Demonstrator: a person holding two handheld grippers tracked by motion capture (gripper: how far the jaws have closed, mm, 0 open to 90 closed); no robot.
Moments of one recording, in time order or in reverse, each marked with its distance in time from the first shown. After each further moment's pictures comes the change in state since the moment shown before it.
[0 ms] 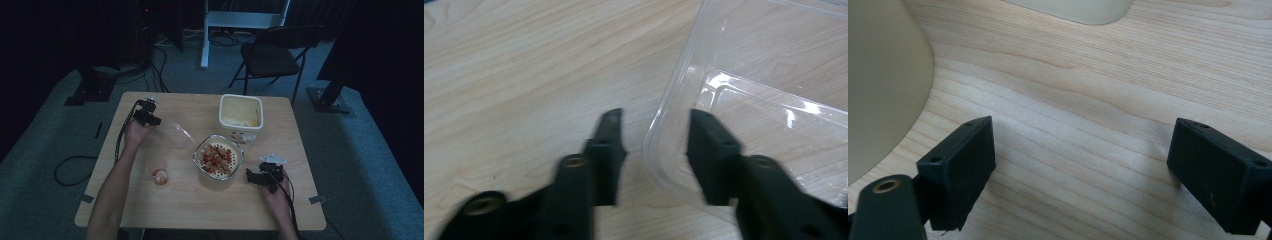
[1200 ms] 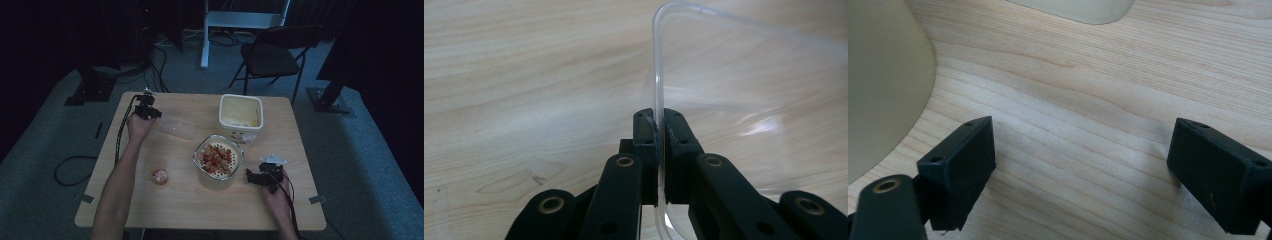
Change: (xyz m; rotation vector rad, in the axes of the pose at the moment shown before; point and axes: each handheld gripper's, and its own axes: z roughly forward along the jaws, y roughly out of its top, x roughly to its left) left arm 0.011 0.019 -0.015 -0.048 -0.176 -0.221; right arm 0.001 -0.001 -0.001 0.000 0.001 0.002
